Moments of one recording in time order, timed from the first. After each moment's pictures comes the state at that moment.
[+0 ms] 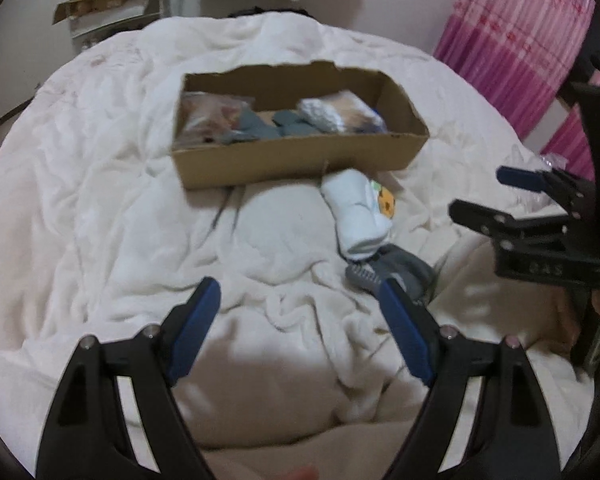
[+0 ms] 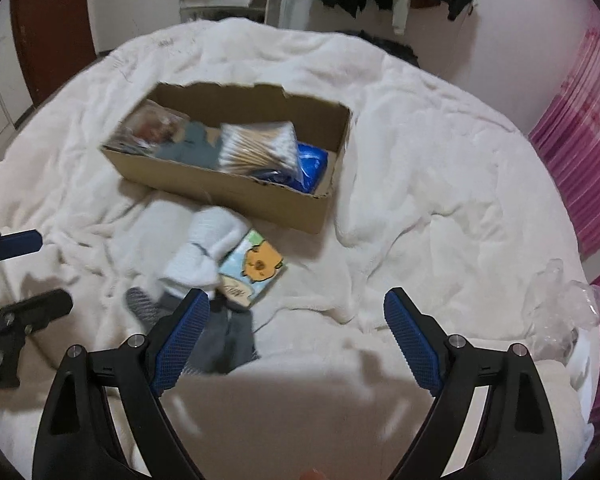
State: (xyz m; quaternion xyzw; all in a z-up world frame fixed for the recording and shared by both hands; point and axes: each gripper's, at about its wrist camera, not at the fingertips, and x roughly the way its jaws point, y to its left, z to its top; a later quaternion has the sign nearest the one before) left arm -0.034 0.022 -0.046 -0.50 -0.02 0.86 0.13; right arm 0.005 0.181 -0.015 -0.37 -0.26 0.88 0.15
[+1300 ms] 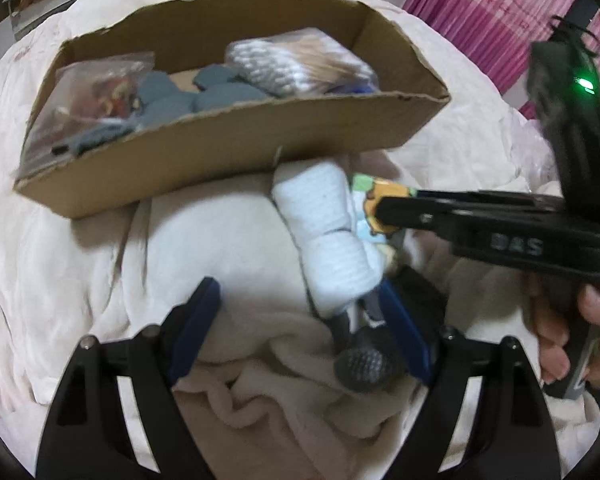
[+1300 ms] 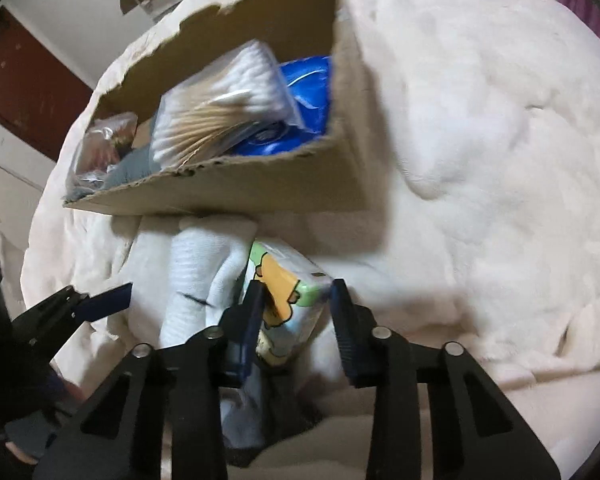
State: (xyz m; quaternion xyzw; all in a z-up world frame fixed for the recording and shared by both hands) left arm -0.106 0.062 -0.106 -0.55 0.00 0.81 0.20; right arm -0.046 0.257 -0.049 -0.47 -0.02 0.88 0.10
